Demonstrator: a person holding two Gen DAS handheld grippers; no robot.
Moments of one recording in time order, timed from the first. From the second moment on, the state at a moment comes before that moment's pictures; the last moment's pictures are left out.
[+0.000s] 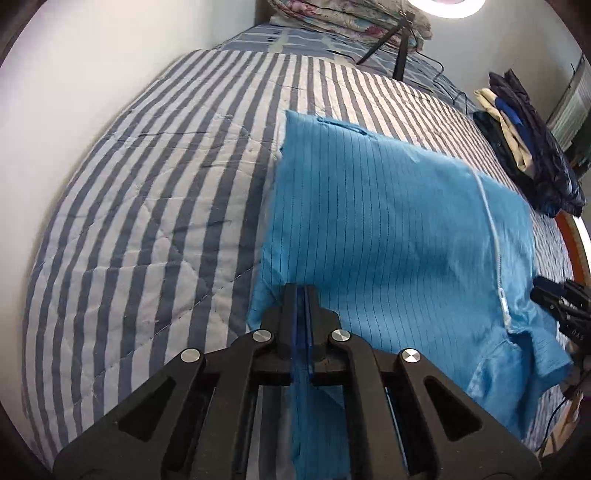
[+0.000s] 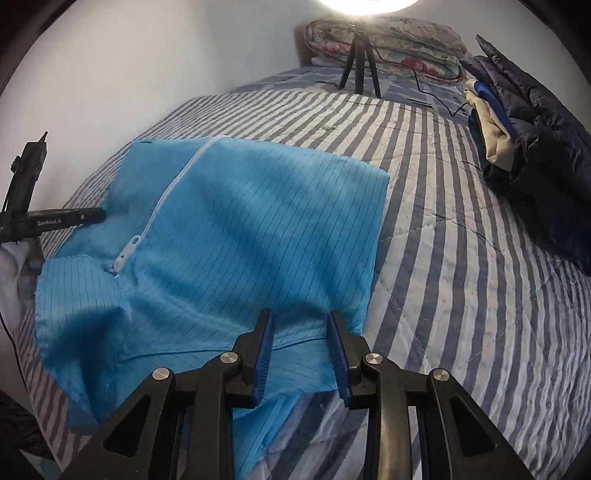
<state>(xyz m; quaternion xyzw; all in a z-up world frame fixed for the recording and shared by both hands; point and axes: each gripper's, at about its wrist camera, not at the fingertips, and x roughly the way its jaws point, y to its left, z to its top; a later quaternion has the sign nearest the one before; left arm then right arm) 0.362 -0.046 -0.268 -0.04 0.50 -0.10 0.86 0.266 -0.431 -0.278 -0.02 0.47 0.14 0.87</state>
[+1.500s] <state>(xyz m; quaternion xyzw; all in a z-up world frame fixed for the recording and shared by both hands) 0.226 -0.087 -0.260 0.00 0.54 -0.28 0.79 0.248 -0.259 -0.226 -0.09 0.44 0.31 0.84</state>
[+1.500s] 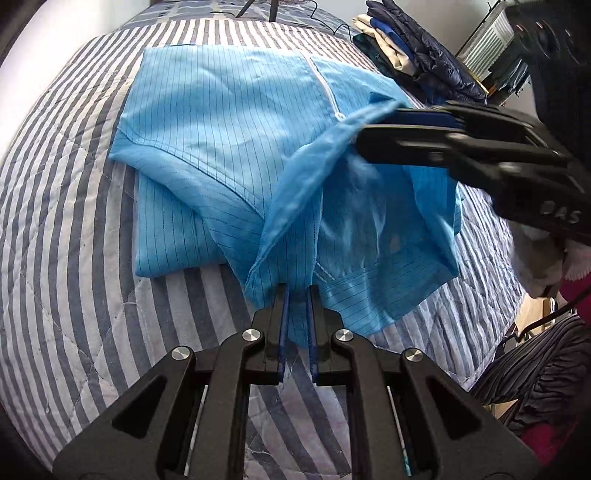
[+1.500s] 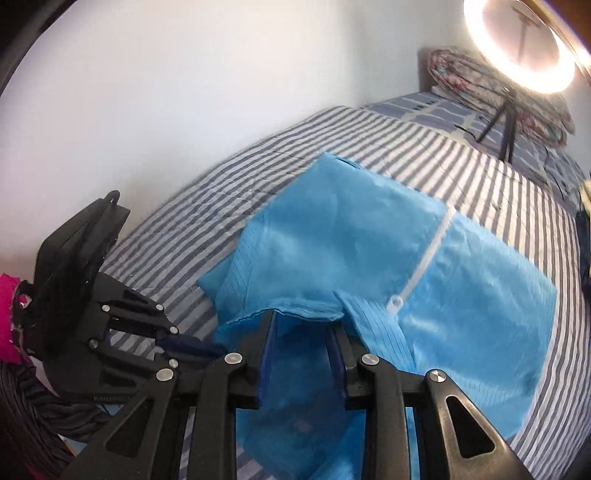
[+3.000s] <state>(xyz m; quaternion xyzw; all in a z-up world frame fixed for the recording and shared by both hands) 0.246 -0.144 -0.253 0.14 0.45 -0.23 0.85 0.355 -0.302 -0.257 0.06 0.53 0.40 0.74</state>
